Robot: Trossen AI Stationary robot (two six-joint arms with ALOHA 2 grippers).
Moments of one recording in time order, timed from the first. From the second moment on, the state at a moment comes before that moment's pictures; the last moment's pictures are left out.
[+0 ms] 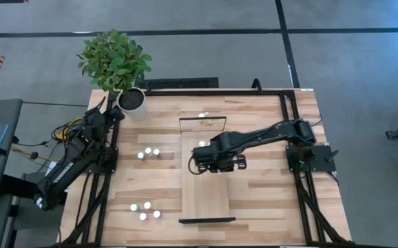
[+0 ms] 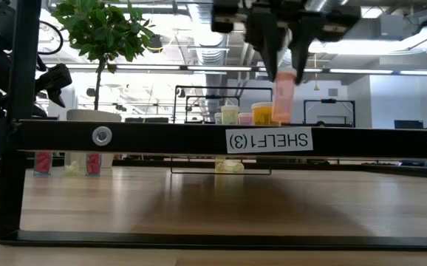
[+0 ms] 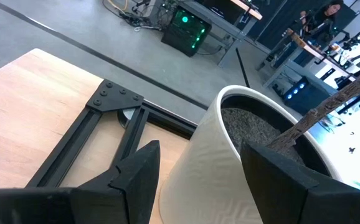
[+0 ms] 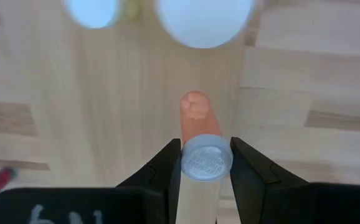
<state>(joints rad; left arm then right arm) 0.91 0.01 0.16 -0.52 -0.52 -0.75 0.16 2.01 1.86 -1.33 -0.11 1.66</state>
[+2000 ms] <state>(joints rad) 0.91 0.01 0.16 -0.52 -0.51 -0.75 0.09 2.19 2.03 -1.37 -0.11 1.51</state>
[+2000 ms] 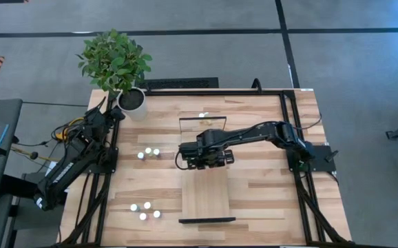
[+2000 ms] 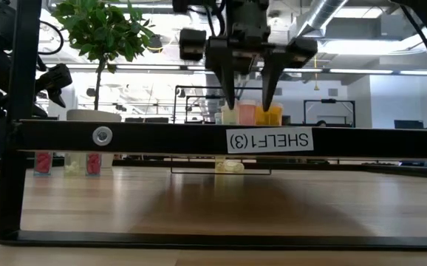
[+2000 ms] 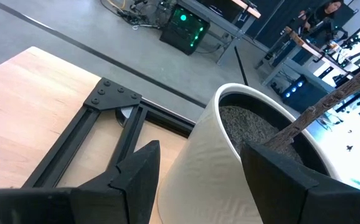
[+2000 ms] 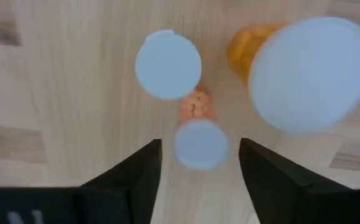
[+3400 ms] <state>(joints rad) 0.91 0.01 0.16 -0.52 -0.50 -0.75 -0.34 1.87 2.07 -1.57 0.03 1.38</state>
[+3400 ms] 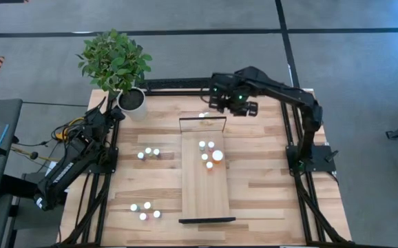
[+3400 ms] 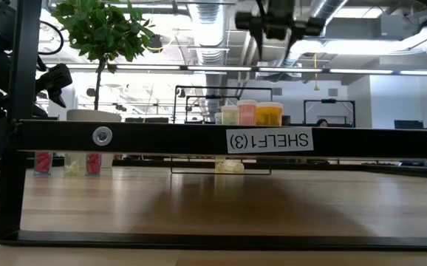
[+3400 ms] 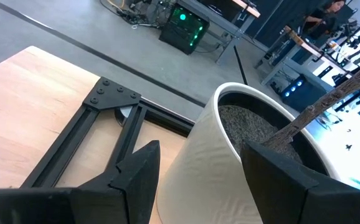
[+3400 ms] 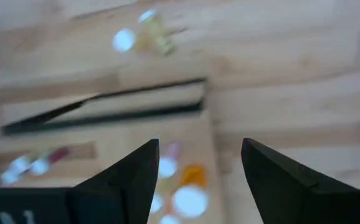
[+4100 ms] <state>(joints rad) 0.91 0.01 0.16 -0.52 -0.50 -0.75 -0.67 1.93 1.95 -1.42 0.00 0.36</state>
